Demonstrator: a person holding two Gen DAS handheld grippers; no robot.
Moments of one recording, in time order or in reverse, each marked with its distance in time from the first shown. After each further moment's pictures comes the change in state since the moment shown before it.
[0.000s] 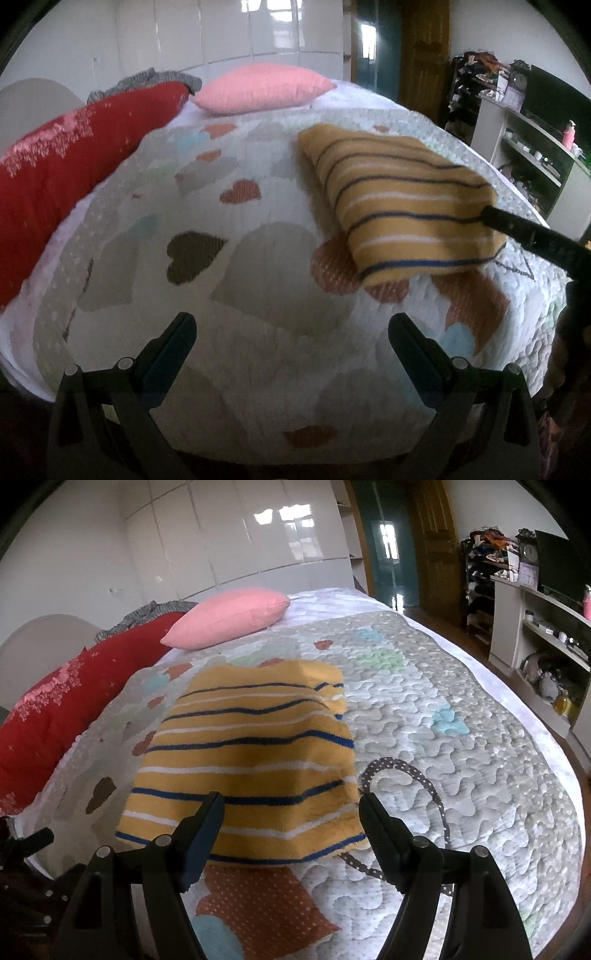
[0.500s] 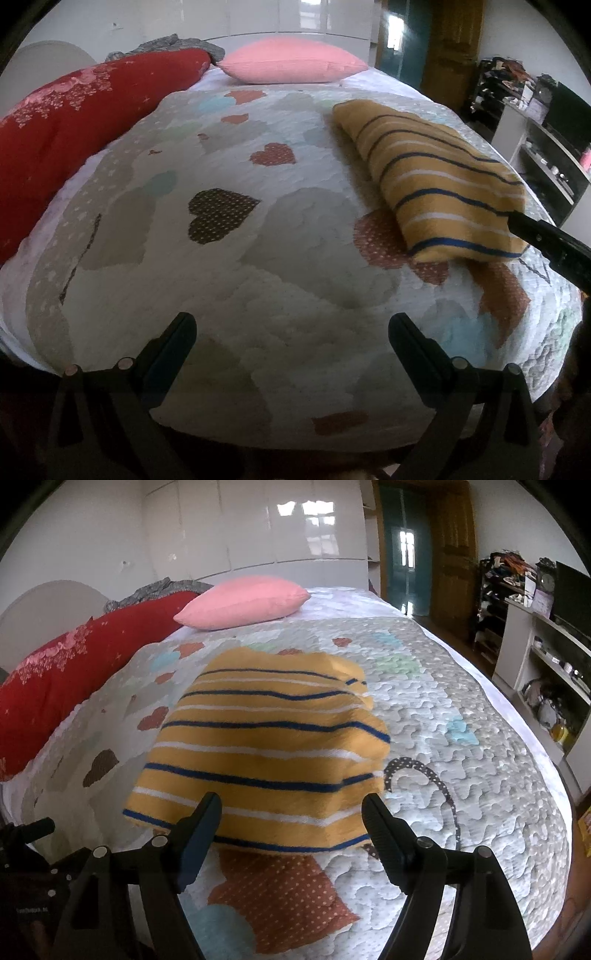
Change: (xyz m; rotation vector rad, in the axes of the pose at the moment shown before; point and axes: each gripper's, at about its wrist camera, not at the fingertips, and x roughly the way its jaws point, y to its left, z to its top) left arm 0.015 0.032 -0.012 -0.095 0.075 0.024; right arm 0.001 0.031 -0.007 -0.114 0.029 -0.027
